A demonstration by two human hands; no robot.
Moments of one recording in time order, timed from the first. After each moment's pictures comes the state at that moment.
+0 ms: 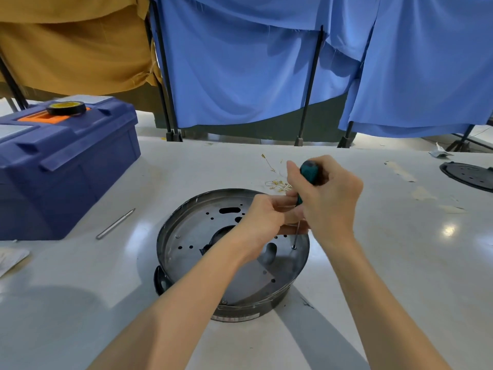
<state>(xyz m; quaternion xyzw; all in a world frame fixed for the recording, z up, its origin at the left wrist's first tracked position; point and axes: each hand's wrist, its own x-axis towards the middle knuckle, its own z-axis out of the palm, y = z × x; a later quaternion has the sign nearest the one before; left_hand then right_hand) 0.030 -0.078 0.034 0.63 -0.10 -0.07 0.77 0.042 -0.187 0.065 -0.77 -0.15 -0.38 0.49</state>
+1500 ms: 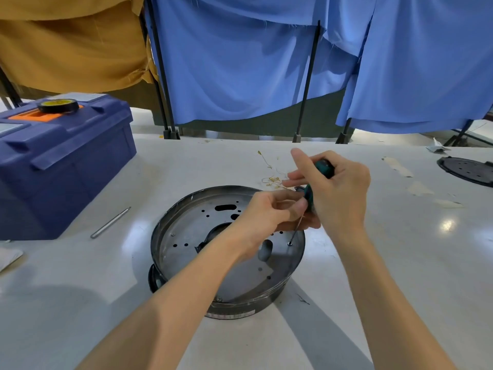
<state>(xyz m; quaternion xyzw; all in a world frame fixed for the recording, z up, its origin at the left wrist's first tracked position) 0.030 -0.083 0.032 0.63 -0.14 -0.09 0.76 0.039 -0.202 0.072 -0.74 -0.16 -0.31 0.58</state>
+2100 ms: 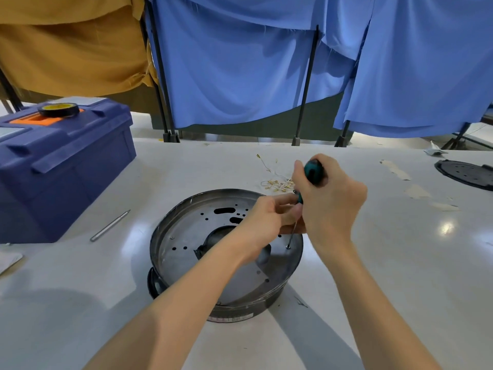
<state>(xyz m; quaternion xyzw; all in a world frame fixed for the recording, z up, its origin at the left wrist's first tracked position) 0.031 -0.090 0.033 0.64 -0.12 -0.09 0.75 0.042 -0.191 0.062 -0.77 -0.08 -0.50 0.40</state>
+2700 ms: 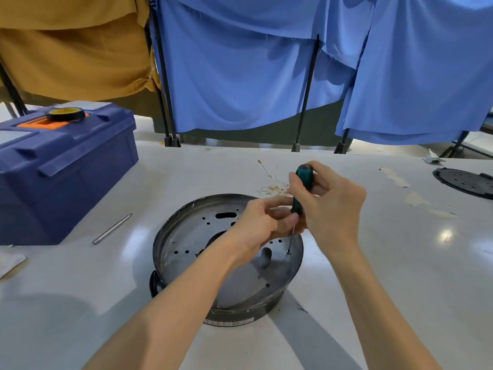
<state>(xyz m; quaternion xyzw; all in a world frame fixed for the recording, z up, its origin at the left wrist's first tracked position) 0.030 -0.077 0.036 0.60 -0.09 -0.08 0.79 0.035 -0.200 0.066 -0.78 -0.15 -0.36 0.48</state>
